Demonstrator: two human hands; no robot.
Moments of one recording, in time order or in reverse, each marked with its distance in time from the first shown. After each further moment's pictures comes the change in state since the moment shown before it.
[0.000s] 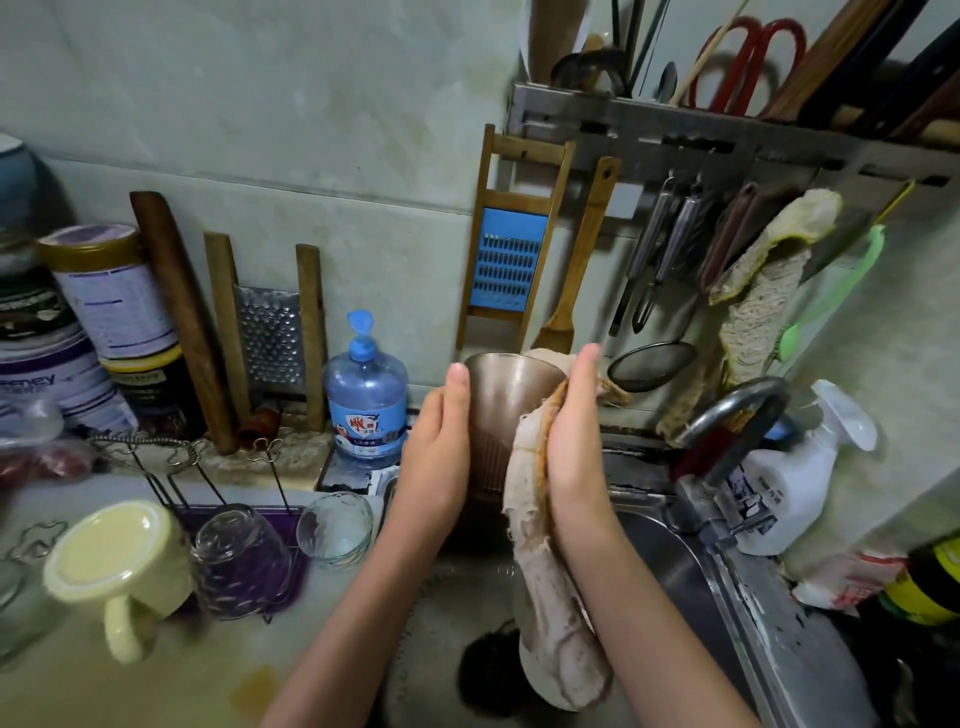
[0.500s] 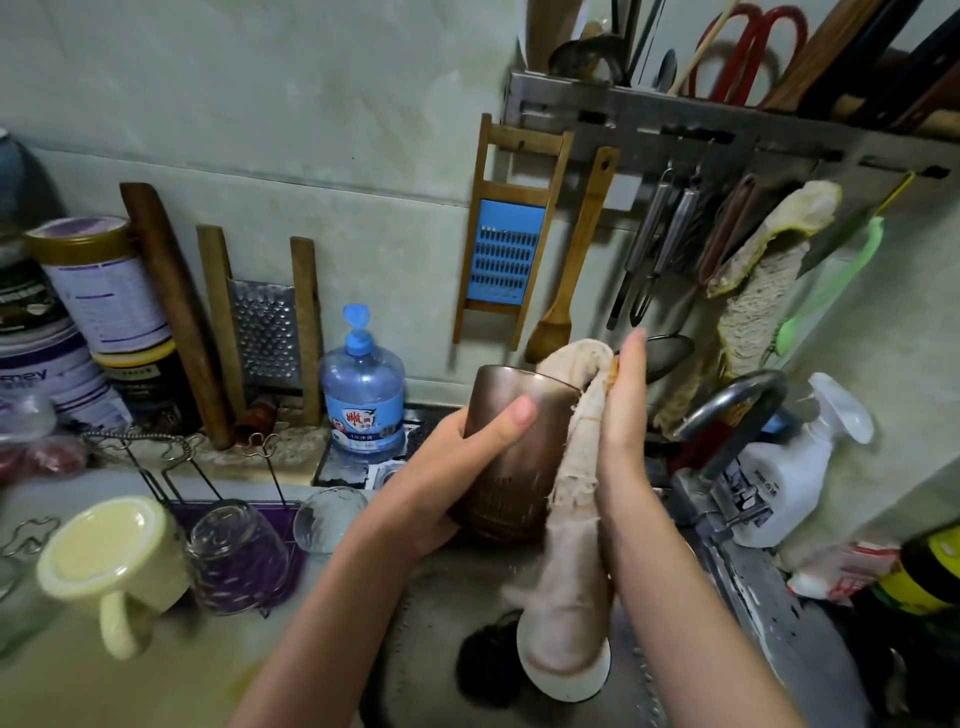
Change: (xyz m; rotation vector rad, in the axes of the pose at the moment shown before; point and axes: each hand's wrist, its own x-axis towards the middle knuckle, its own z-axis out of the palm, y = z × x) left_hand -0.013 0.005 -0.009 -0.218 -0.520 -0.133; right_hand 0.013 -0.025 -0.019 0.281 0.053 0.141
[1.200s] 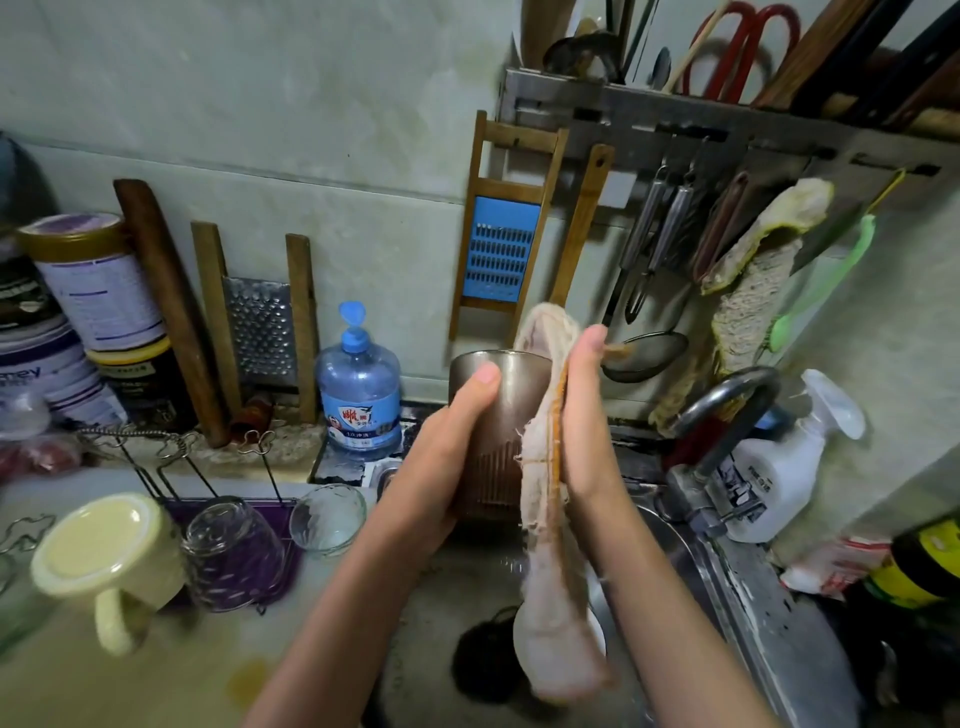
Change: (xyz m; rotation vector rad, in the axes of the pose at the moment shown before) left_hand 0.002 -0.002 0.008 -0.103 0.137 0.105; right_hand -0.019 0.017 -0.001 -0.469 -0.279 -0.243
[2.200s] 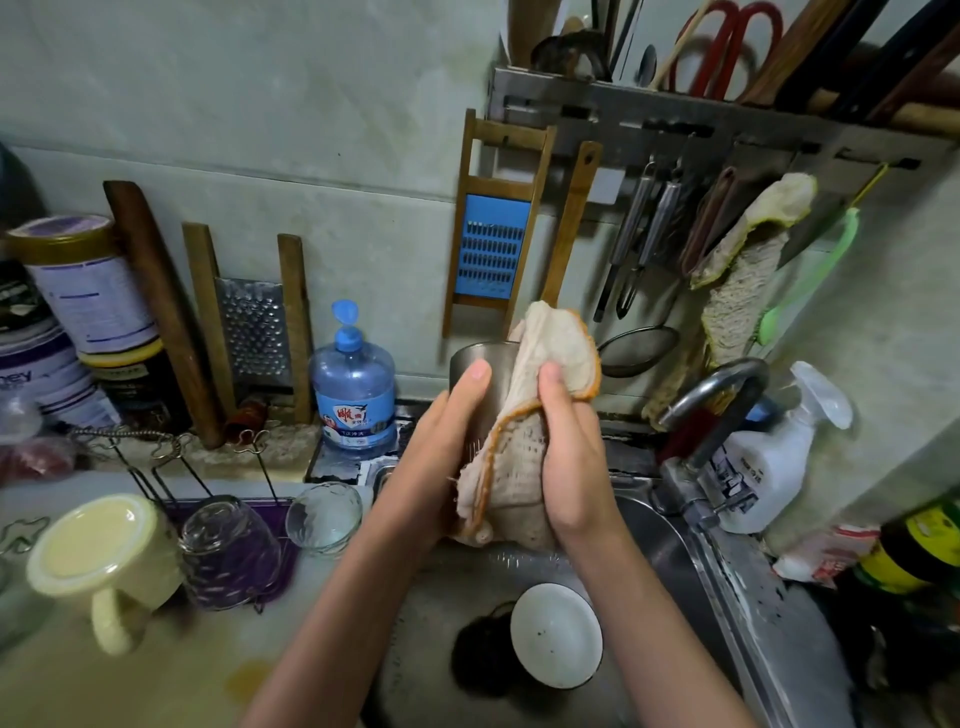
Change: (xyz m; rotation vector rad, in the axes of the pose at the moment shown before) left_hand 0.001 -0.003 -0.002 -0.021 -0.037 -0.065; right_hand -0.019 0.011 0.003 0.309 0.016 -0.034
